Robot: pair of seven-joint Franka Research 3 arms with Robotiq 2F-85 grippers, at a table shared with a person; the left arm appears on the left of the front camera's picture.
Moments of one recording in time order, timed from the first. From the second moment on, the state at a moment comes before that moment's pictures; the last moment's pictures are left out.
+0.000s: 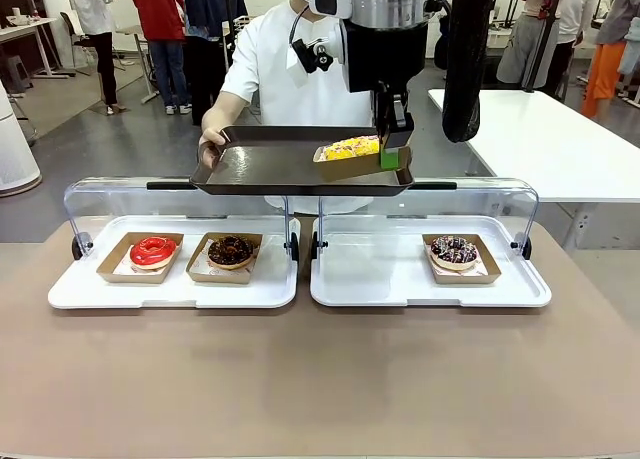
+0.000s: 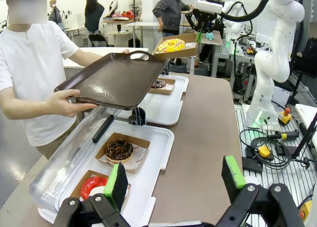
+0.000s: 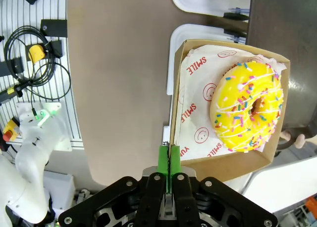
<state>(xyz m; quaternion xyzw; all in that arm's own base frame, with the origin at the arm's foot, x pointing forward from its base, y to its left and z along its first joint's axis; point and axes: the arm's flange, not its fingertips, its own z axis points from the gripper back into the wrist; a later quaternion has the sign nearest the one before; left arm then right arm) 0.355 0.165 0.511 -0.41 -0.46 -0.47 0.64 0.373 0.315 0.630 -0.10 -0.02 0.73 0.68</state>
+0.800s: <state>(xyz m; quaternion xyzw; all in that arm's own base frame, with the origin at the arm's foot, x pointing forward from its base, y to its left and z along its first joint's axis) 0.355 0.165 0.511 -0.41 -0.46 -0.47 0.64 0.449 0.329 0.638 -0.07 -0.07 0.71 0.70</state>
